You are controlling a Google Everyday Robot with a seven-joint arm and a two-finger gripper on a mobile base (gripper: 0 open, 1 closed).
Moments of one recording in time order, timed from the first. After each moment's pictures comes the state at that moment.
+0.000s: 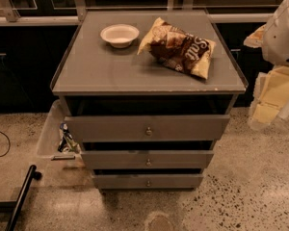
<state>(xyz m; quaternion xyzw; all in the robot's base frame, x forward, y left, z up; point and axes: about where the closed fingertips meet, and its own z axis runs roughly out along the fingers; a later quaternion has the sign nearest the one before) 0.438 -0.216 0.977 -0.60 0.78 -0.04 0.16</state>
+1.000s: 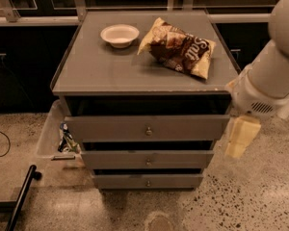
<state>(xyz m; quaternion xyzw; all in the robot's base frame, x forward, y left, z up) 0.444 -0.210 0.860 -0.59 0.80 0.00 0.13</state>
